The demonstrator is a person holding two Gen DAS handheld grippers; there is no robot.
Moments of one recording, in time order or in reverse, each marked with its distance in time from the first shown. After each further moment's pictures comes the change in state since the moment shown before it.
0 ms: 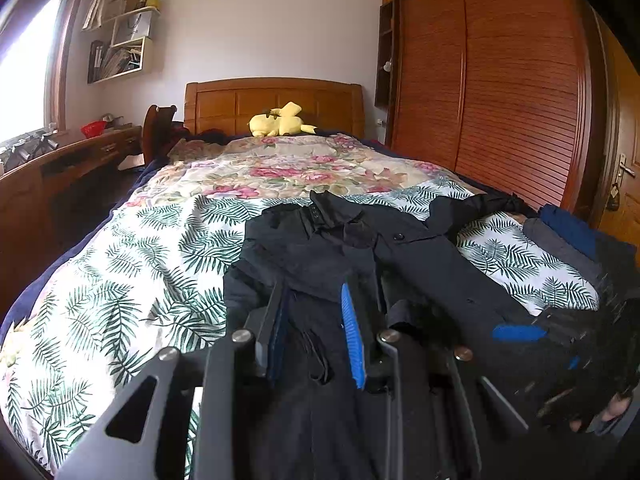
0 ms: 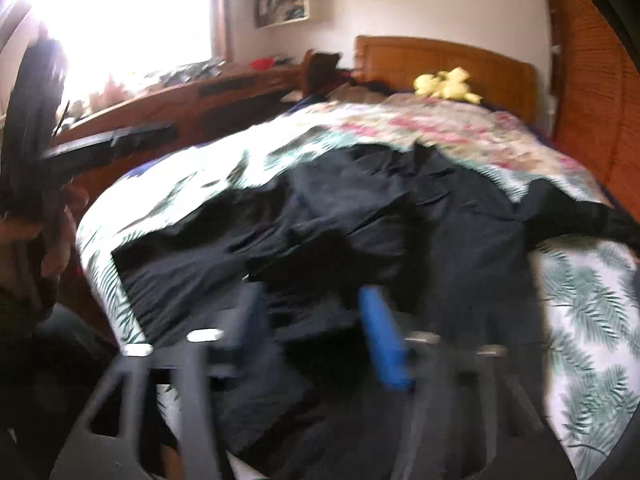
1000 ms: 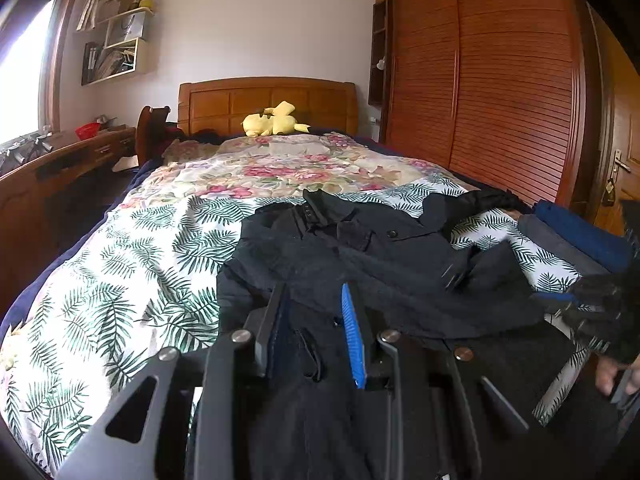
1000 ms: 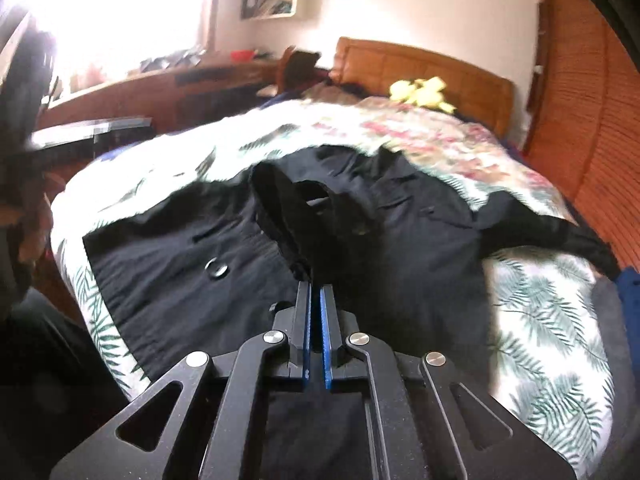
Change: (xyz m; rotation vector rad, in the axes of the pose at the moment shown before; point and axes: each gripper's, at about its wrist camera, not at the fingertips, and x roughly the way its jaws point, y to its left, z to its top) left arm -0.001 -0.003 -0.001 0.013 0.002 -0.020; right arm -0.036 -0.017 0.000 -0.030 -0.009 -0.167
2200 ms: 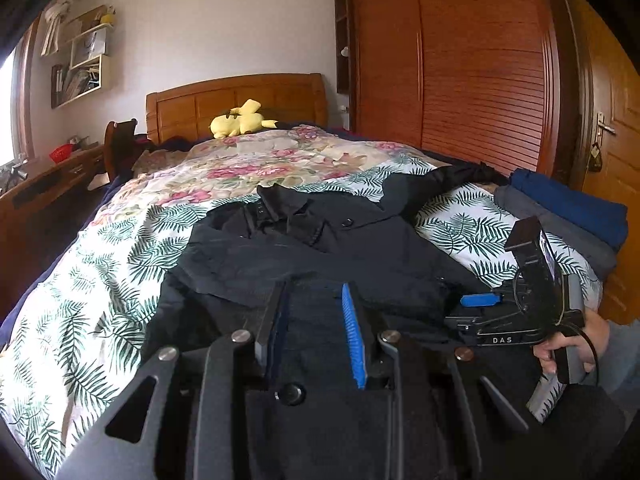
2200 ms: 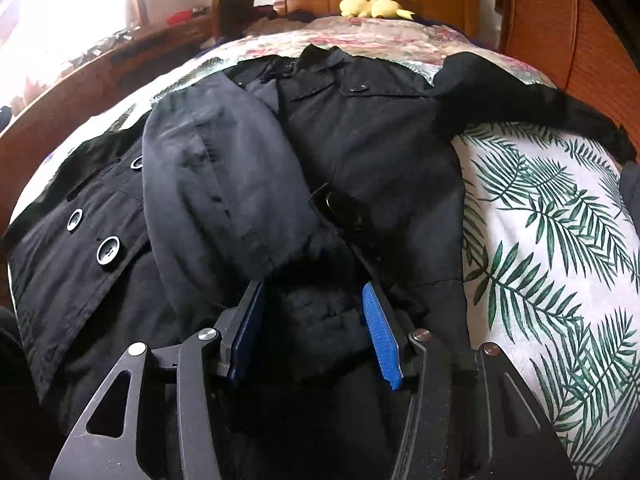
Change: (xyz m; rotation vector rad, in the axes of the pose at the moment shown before) left arm 0.030 -0.086 -0.004 0.110 0.027 -0.043; right arm 0.098 -0.112 -0.064 0.192 0.248 0.015
